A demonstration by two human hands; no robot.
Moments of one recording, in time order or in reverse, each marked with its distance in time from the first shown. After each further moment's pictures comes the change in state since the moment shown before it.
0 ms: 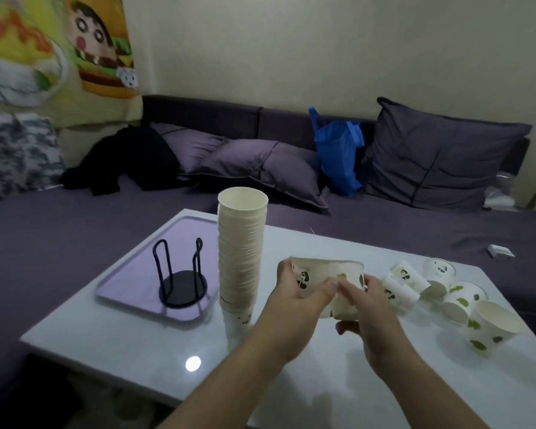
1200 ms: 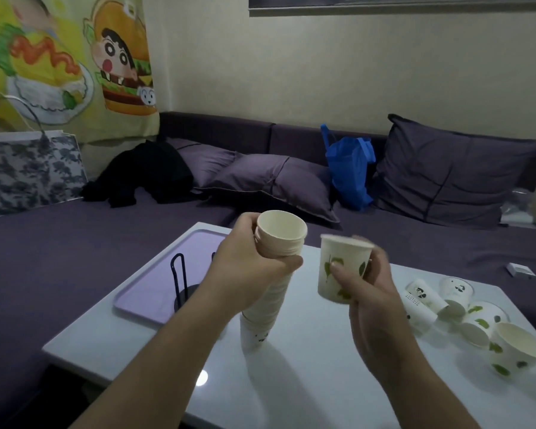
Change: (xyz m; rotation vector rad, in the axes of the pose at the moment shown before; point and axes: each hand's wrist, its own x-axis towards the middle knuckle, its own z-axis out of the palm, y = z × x) left_hand 0.013 0.068 -0.087 0.352 0.305 0.191; right_hand -0.028 -0.056 0.047 0.261 -0.181 -0.376
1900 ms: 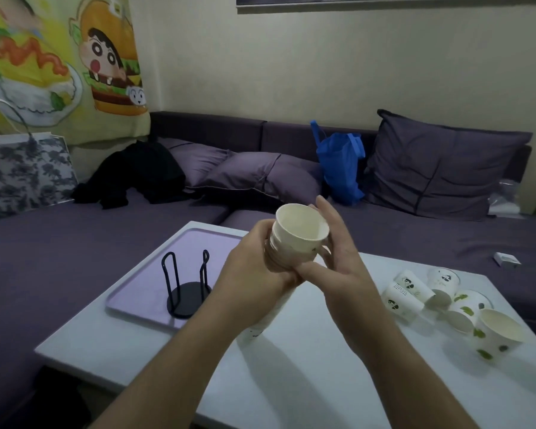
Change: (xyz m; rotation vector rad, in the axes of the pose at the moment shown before) left_hand -0.022 0.002 0.022 0.021 -0.105 0.128; right_hand -0.004 -0.031 0.018 -0.329 -0.212 -0.139
